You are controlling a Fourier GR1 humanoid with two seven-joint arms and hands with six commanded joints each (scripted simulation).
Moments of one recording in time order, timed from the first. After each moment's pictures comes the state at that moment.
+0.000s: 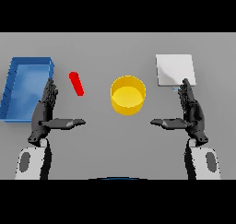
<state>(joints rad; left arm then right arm) 0.00 0.00 0.00 -1.57 0.00 0.00 0.00 0.00 0.00 0.00 -1.57 0.00 0.00 0.00</state>
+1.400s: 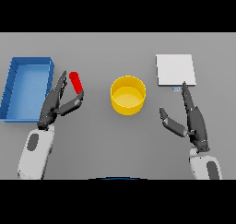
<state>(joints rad) -0.21 0.08 -0.03 -1.29 -0.16 -0.01 -0.05 0.10 -0.07 0.10 -1.69 0.23 -0.05 -0.11</state>
